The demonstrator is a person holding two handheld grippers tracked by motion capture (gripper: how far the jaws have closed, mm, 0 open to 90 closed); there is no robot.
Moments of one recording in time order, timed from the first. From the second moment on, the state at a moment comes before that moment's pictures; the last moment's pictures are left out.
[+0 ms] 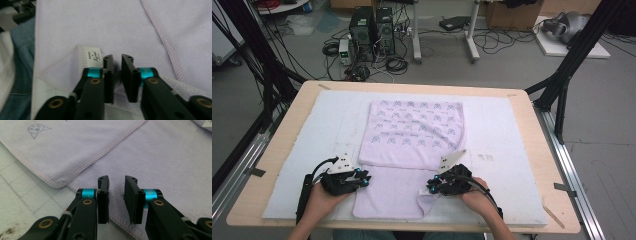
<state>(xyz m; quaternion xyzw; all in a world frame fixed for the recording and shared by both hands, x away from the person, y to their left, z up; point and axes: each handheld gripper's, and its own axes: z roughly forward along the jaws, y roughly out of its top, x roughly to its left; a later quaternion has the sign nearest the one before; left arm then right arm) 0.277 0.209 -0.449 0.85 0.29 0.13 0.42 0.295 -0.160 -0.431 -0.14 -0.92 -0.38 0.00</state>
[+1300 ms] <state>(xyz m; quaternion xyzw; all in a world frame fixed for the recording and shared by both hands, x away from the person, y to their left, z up) 0.276 0.209 -0.449 0.85 0.29 0.13 0.41 0.289 -0.166 -0.434 -0.16 -0.92 -0.36 -0.05</state>
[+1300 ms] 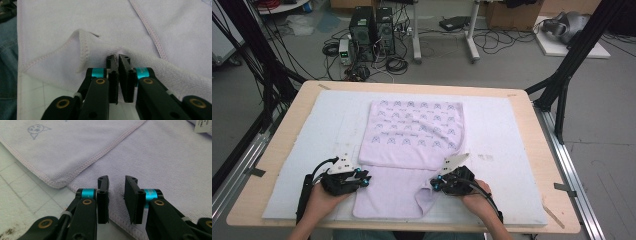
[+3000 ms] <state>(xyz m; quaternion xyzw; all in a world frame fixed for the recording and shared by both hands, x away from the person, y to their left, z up) 0.331 0.211 -0.426 0.84 0.33 0.16 0.40 0.355 -0.248 -0.436 -0.27 -0.88 -0.38 -0.06</state>
